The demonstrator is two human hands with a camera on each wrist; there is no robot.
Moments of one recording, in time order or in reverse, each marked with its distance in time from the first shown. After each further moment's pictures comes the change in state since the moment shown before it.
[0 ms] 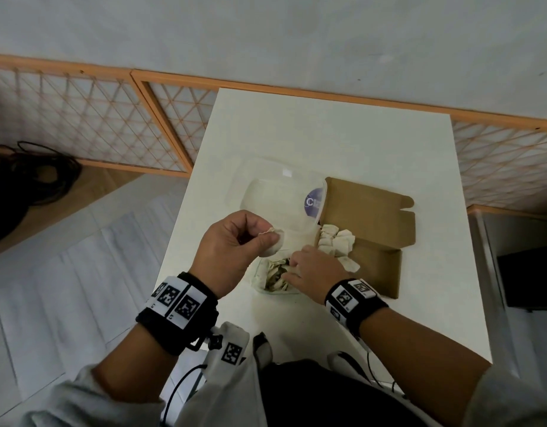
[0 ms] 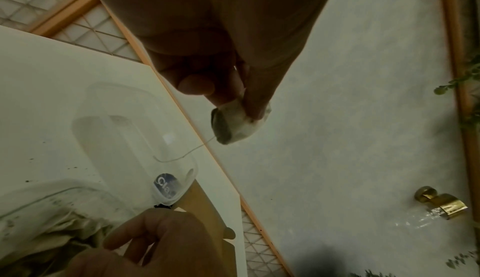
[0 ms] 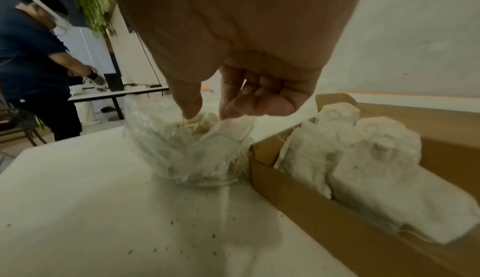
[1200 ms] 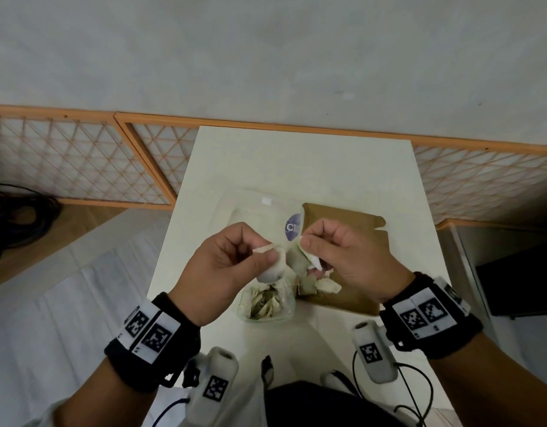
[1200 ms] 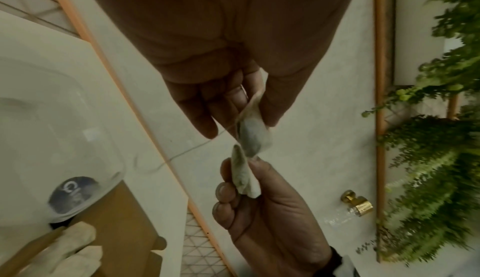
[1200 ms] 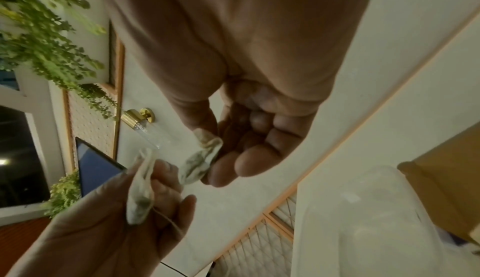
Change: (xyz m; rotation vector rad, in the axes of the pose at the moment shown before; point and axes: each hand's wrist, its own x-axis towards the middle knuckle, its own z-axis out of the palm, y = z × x) left_hand -0.007 0.052 0.013 -0.138 -0.225 0.088; right_hand -0.091 -0.012 -0.158 1.044 0.189 -0.089
